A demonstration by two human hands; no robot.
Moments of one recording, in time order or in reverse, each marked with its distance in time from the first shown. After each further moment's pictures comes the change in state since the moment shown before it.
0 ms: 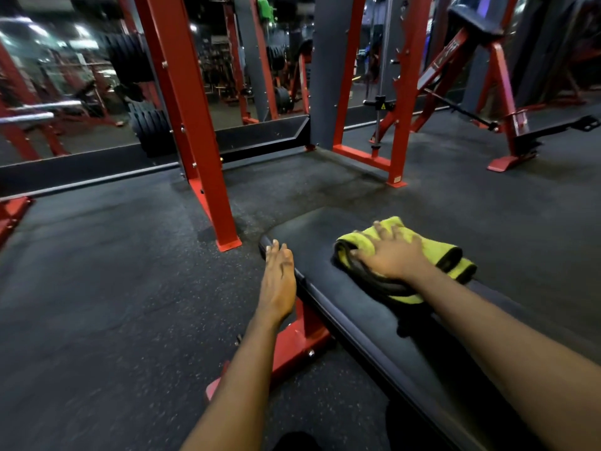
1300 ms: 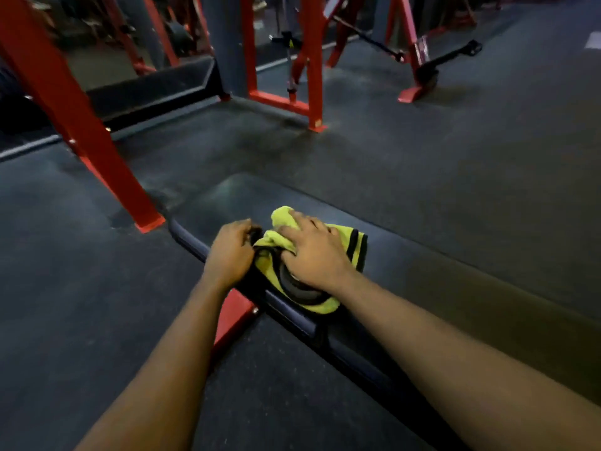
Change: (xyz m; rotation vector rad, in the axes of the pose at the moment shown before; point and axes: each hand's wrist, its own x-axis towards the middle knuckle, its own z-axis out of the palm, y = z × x) left_hand -0.007 0.077 0.034 0.413 -0.330 0.278; right_hand -0.117 -0.007 -0.007 0.341 0.191 -0.024
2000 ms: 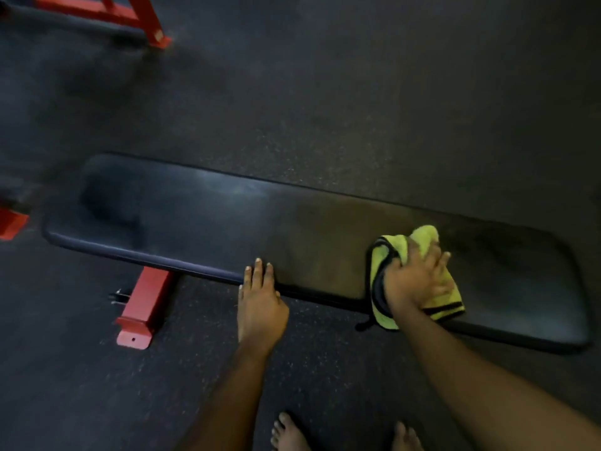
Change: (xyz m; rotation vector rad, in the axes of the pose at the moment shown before) left_hand -0.208 0.206 0.032 0.129 -0.555 0.024; right_hand -0.328 0.091 -0.123 0.052 0.283 1.548
